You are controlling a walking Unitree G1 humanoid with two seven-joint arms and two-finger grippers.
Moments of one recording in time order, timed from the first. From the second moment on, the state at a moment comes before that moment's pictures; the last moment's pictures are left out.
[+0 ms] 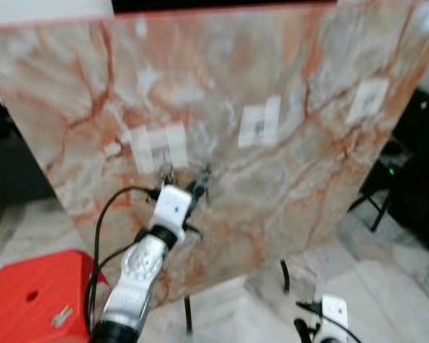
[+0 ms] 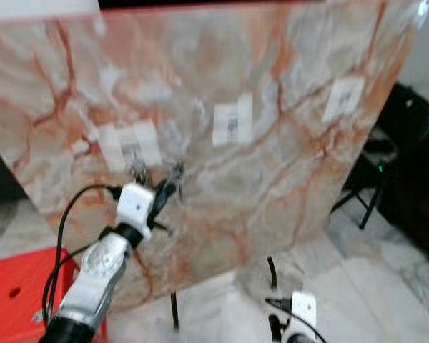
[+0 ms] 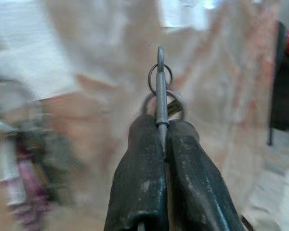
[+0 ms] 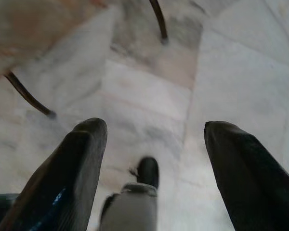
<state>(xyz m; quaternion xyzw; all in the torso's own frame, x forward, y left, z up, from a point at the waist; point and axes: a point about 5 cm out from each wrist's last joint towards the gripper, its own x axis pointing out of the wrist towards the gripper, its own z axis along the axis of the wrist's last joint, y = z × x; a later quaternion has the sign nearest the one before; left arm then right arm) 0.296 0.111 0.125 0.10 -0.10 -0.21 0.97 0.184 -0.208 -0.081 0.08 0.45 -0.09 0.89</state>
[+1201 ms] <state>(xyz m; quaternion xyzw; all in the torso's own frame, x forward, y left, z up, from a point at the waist) 0.315 0.088 0.141 0.12 -0.12 -0.23 0.96 0.186 -0.210 -0.079 0.08 0.45 -0.09 0.89</state>
